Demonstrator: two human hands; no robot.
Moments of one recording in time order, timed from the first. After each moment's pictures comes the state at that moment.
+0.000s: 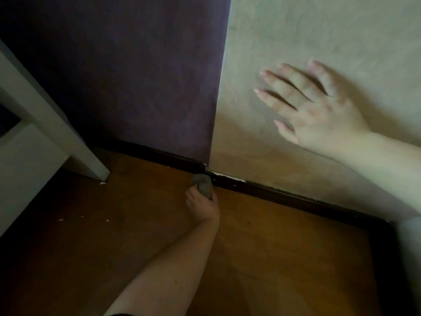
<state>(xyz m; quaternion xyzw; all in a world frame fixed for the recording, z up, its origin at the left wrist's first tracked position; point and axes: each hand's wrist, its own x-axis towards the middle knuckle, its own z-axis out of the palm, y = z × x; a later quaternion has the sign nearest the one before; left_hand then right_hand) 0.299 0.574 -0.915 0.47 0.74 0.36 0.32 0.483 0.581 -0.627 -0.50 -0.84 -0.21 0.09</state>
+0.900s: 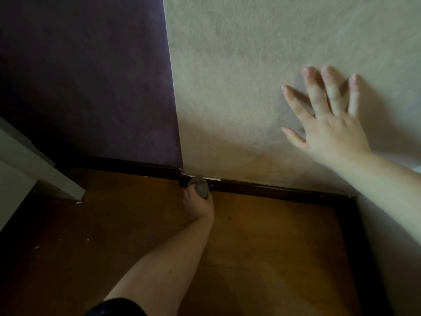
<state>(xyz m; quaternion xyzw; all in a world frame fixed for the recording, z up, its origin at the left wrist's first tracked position) 0.336 0.565 -0.899 0.53 0.70 0.30 0.37 0.569 0.512 -0.649 -0.66 -0.65 -0.38 0.01</state>
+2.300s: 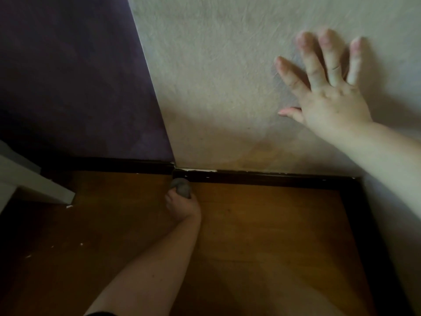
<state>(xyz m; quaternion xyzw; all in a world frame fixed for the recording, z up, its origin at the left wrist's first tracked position) 0.313 0.571 -0.930 0.47 0.76 0.29 0.33 0.578 0.519 -0.654 -0.65 -0.66 -0.37 0.02</state>
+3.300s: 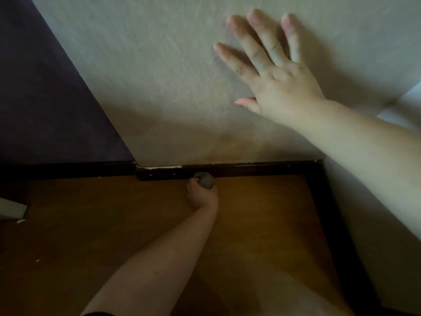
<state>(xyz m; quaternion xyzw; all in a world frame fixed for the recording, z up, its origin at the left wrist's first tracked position) 0.435 0.521 -0.924 0.52 0.69 0.23 0.46 0.587 0.509 -0.644 -0.62 -0.69 -0.36 -0.01</state>
